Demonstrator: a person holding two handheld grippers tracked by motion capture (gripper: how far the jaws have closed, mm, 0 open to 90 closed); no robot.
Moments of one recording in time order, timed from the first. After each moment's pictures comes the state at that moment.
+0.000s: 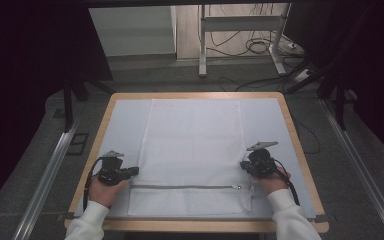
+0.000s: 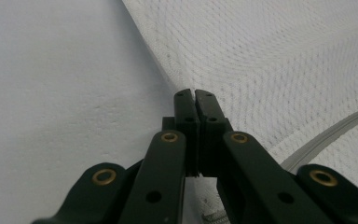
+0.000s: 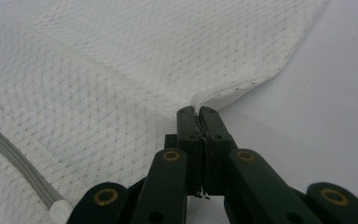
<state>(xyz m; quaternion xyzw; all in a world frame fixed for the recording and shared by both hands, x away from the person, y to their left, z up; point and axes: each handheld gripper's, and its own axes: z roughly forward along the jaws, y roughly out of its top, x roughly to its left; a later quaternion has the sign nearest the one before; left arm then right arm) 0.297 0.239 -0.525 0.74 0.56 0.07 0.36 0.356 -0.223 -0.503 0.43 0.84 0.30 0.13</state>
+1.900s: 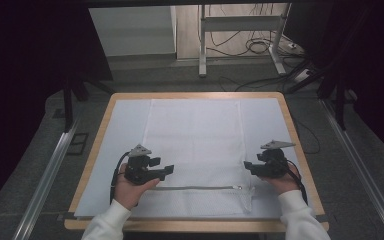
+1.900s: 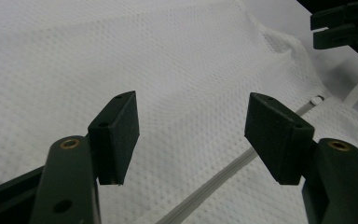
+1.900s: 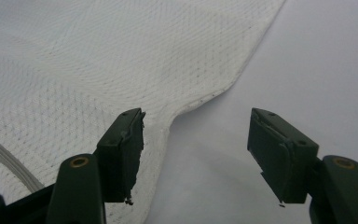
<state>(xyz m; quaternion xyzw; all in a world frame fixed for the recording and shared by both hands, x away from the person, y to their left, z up) 0.288 0.150 -0.478 0.76 0.48 0.08 0.44 0.349 -0.253 -0.489 0.44 0.81 0.35 0.16</state>
